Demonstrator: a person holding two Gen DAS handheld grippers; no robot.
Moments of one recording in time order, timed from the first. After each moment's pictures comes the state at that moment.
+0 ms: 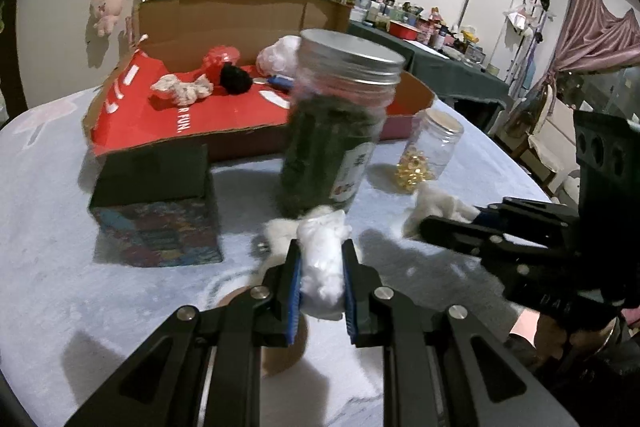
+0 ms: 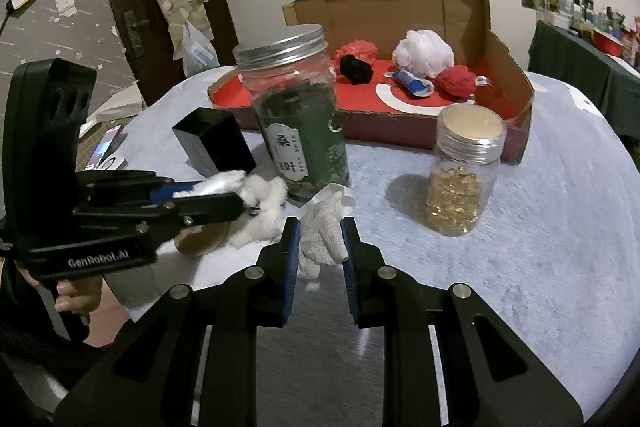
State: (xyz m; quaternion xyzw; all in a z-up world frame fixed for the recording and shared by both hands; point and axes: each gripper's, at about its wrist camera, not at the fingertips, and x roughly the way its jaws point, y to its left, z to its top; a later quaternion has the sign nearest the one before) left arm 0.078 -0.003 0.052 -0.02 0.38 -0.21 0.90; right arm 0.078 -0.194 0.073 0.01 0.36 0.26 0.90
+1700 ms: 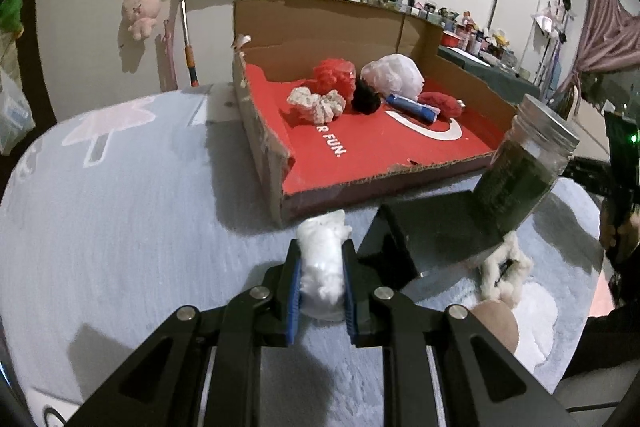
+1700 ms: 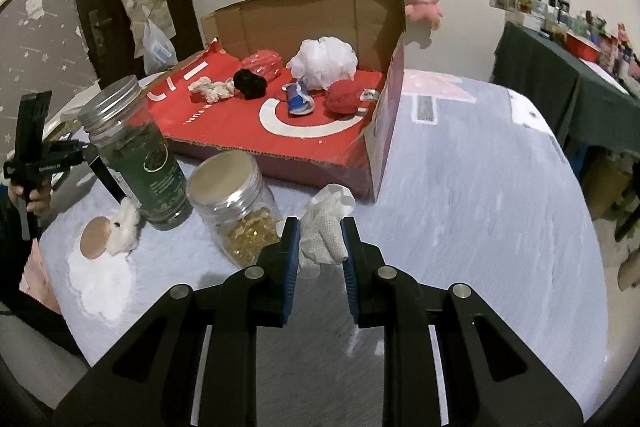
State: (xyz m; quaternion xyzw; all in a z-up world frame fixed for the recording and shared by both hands) left arm 0.149 0.126 0.051 0.02 0.37 -0.18 0.91; right arm 0.152 -0.297 0.081 -0.03 0.37 0.22 0.90
